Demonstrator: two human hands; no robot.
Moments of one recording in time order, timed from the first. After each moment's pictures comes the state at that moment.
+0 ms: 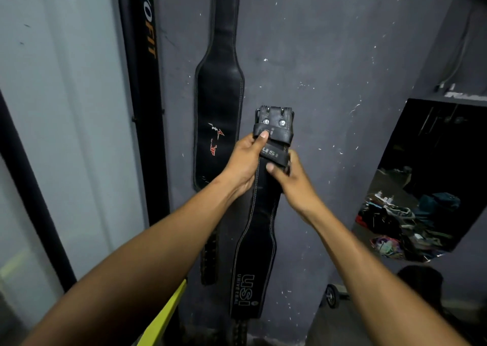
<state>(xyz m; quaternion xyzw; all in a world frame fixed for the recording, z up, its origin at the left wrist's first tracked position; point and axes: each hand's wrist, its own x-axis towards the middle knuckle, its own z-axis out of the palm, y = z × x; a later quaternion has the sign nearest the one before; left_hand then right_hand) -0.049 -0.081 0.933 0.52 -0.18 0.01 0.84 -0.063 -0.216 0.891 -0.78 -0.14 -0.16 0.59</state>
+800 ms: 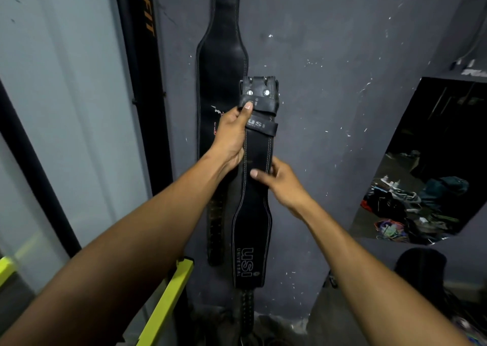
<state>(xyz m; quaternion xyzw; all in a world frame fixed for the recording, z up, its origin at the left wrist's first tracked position) -0.022 -0.053 0.932 0.51 -0.16 0.06 0.84 -0.060 -0.194 0.852 -0.77 -0.16 -0.05 0.61</state>
